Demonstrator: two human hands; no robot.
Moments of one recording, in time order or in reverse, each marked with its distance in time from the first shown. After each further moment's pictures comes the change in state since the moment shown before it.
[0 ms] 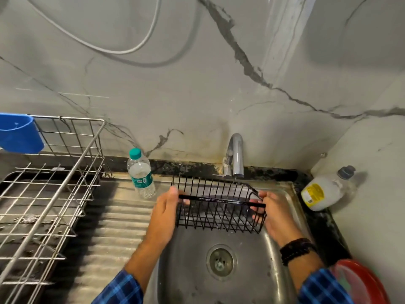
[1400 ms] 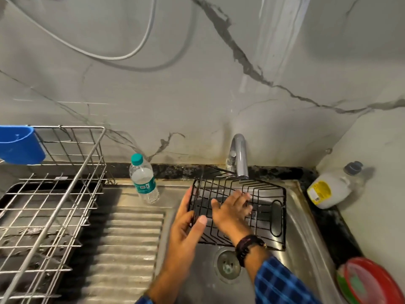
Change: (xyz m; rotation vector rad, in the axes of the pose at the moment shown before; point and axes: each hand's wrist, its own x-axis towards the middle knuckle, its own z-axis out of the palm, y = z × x) left_hand -0.039 -0.001 0.024 -0.225 -0.135 0.195; right_hand -0.039 0.018 0.104 -0.933 -0.182 -0.095
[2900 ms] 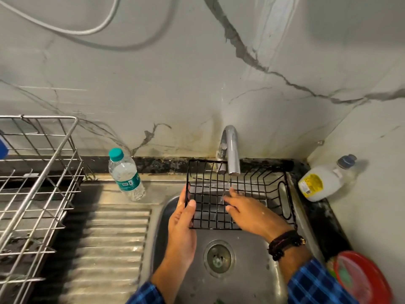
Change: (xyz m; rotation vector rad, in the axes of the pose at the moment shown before) left_hand 0.031 -0.045 0.022 -0.464 0.209 -0.383; right_hand 0.009 0.052 -0.072 -0.398 -0.172 -0.390
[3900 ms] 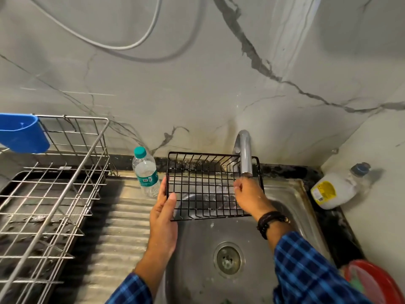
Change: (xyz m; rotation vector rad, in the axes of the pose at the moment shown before) left_hand -0.008 0.053 -0.038 0.049 0.087 0.185; right_hand 0.033 -0.030 -0.007 0.327 0.326 0.111
